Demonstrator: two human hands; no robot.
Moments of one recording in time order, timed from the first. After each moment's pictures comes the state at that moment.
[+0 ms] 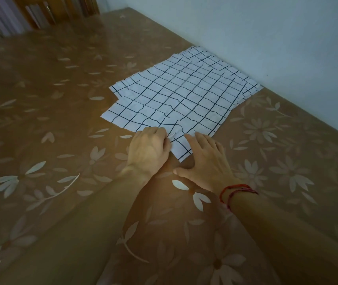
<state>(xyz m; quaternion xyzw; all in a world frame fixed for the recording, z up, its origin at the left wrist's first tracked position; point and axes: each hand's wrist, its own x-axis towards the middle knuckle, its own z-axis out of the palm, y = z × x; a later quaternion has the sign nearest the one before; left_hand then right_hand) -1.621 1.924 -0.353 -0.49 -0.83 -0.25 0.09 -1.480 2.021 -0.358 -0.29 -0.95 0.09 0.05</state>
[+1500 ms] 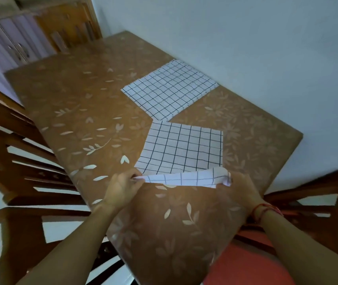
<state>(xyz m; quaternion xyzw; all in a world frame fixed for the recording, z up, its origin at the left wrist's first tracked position) -1.457 1.645 -0.245 -0.40 -0.85 -0.32 -0.15 -1.189 1.872 -0.235 -0.47 -0.83 0.31 0.00</state>
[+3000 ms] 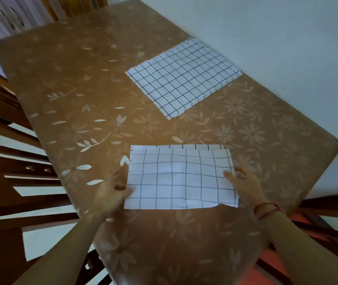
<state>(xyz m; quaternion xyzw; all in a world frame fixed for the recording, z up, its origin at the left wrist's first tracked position) -1.509 1.651 -0.307 -0.12 -0.83 -0.42 -0.34 -1.258 1.927 -0.305 -0.53 -0.65 0.53 0.13</state>
